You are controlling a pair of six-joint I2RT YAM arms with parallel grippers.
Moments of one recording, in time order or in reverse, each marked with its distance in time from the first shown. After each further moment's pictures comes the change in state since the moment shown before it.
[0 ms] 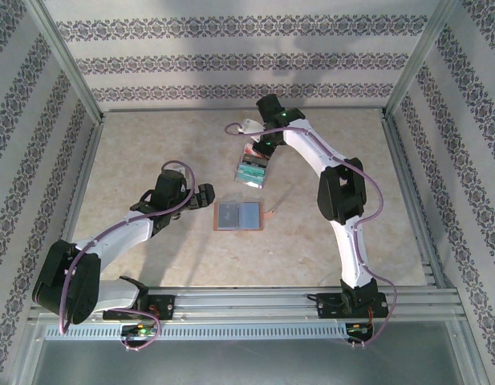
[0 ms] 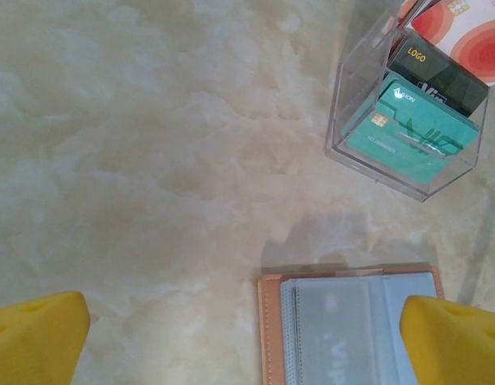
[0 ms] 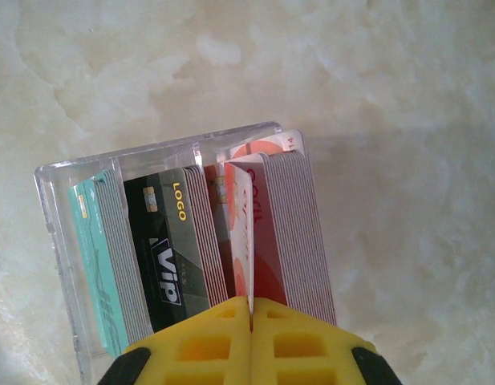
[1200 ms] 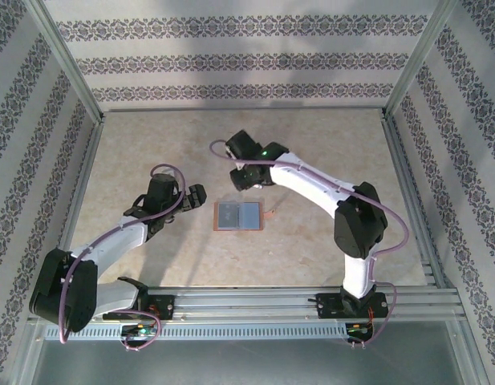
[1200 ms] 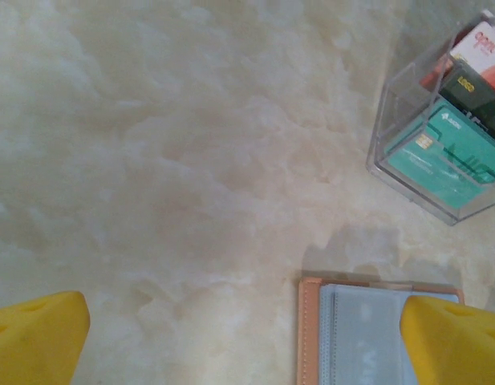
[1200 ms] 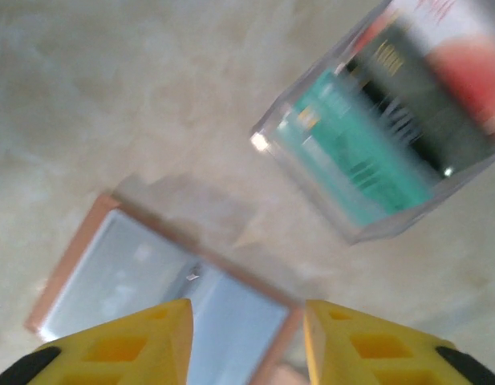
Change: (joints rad) left arm 0.061 -0.069 -0.069 0.002 -0.027 -0.071; right arm 0.335 -0.389 -0.501 0.103 0.248 0.864
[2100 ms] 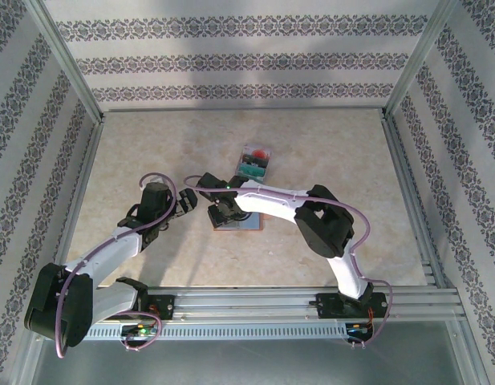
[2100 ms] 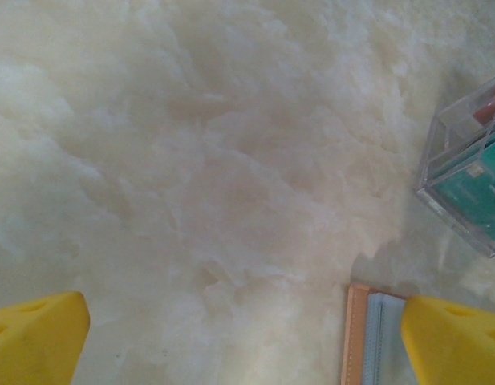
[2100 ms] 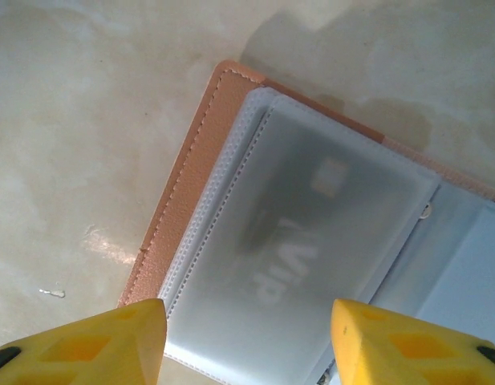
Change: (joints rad) left arm 0.030 -0.086 -0.098 0.008 -0.058 -0.080; right arm 0.202 0.202 -0.023 0.039 -0.010 0.301
